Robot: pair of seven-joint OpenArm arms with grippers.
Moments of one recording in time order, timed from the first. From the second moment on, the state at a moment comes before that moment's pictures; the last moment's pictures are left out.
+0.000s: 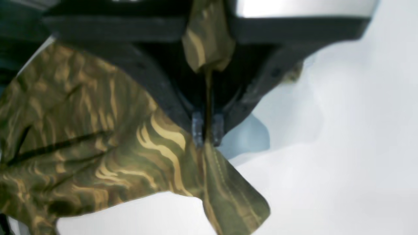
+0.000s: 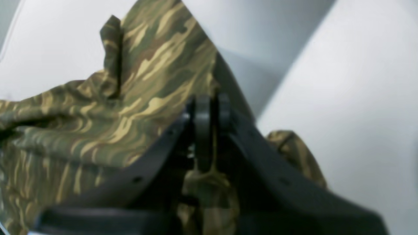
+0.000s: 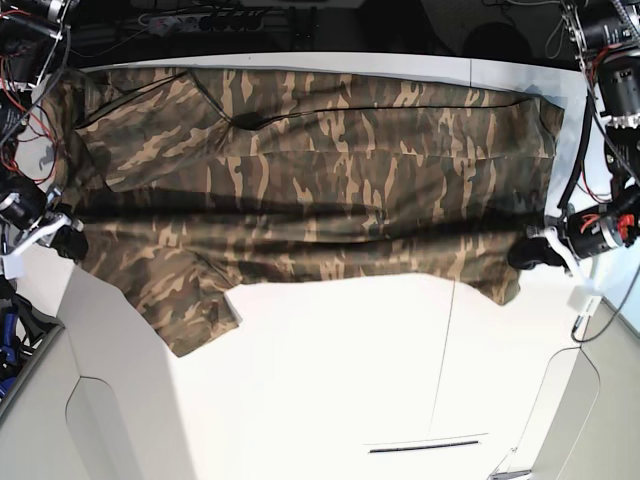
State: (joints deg) left arm -7.2 -31.0 -17.7 72.9 -55.2 -36.0 64.5; right arm 3.7 21.7 26.6 73.6 42.7 33.7 -52.0
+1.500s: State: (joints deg) left arm 13.1 -32.5 -24.5 89.7 -60.6 -36.0 65.2; right arm -10.6 21.4 31.4 87.6 46.9 33.4 -46.0
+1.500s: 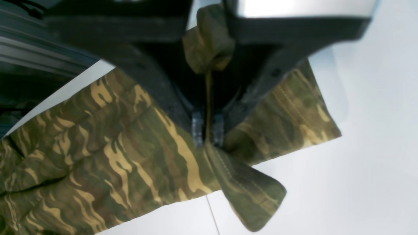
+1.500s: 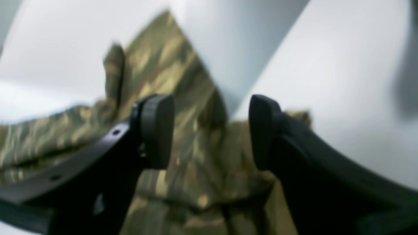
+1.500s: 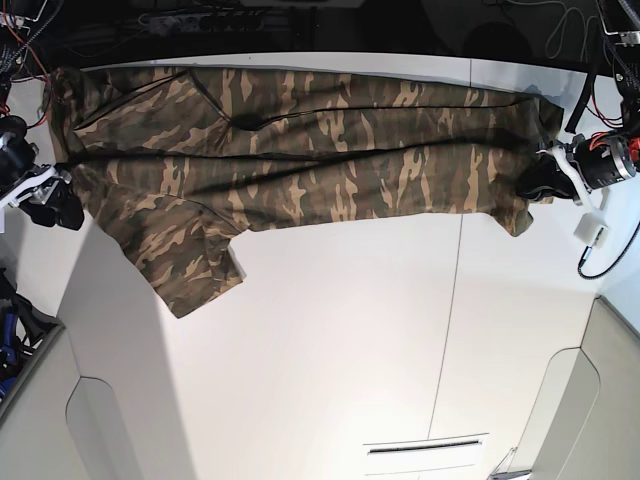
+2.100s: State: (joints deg) left arm 13.1 -32.5 -24.5 89.7 -60.6 -36.0 65.2; right arm 6.0 16.5 25.3 69.6 31.0 30.2 -38.3
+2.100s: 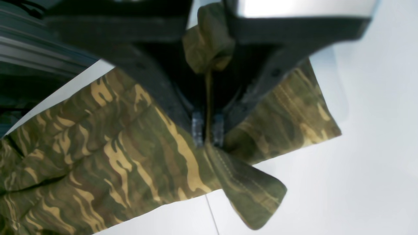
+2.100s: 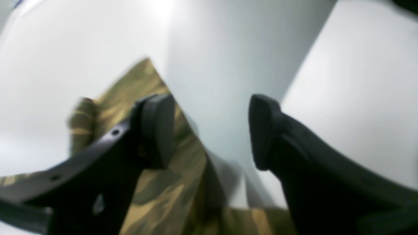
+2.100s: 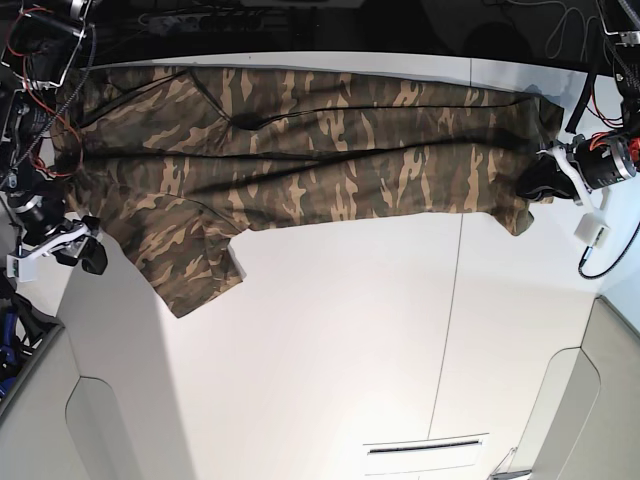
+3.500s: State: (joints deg) left arm 13.5 -33.2 -29.2 92.1 -63.3 -36.0 71.7; right arm -6.5 12.5 26.4 100.8 52.1 32.6 -65.1
